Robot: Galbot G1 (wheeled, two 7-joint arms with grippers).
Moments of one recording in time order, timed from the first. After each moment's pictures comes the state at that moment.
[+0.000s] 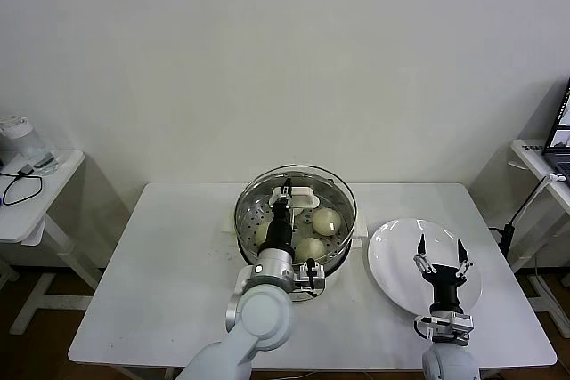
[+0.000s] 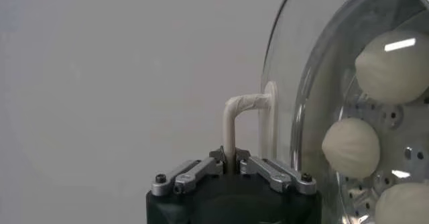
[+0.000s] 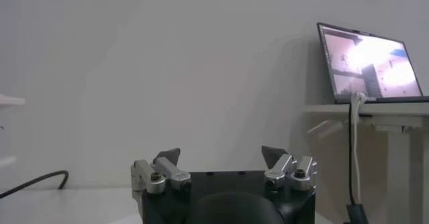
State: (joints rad) left arm 0.93 -1.40 0.18 -1.90 1.47 0.64 0.30; right arm -1.30 1.31 0.61 1.47 0.19 0.45 0.19
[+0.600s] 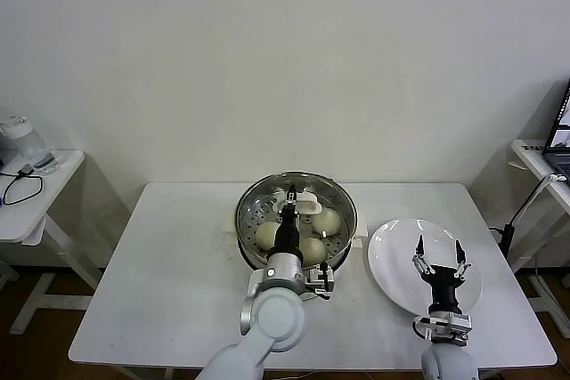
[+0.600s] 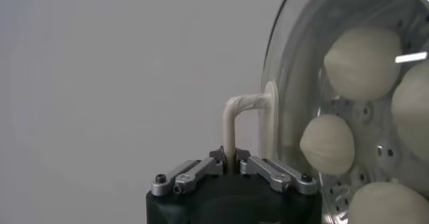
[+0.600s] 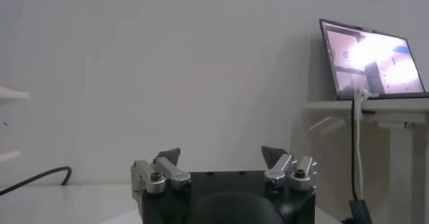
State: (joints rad) left arm 0.95 -1.46 0.18 -1.83 1.58 0.63 0.32; right arm -1.29 1.32 0.61 1.46 0.18 0.45 0.19
